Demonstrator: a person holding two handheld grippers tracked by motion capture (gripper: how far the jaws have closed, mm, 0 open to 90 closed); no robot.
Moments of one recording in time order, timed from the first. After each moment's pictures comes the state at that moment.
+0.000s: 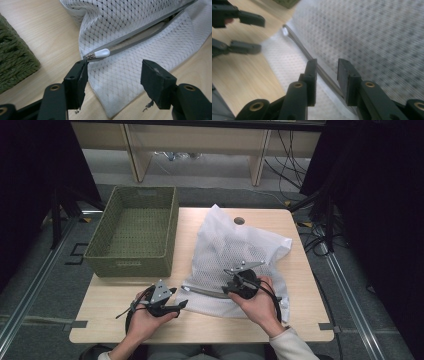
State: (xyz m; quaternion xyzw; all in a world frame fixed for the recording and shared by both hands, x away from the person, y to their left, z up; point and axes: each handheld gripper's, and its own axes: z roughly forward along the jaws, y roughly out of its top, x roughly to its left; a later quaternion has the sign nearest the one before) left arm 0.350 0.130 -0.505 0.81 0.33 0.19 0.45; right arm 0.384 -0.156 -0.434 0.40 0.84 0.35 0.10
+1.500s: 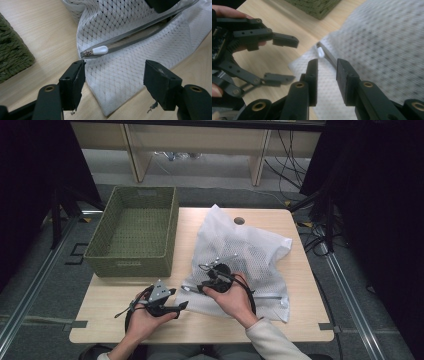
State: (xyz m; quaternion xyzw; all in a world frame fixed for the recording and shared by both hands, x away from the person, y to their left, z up) left arm 0.352 0.134 -0.508 0.81 0.35 0.17 0.45; right arm 0.400 -0.092 -0.438 0.41 0.84 0.35 0.02
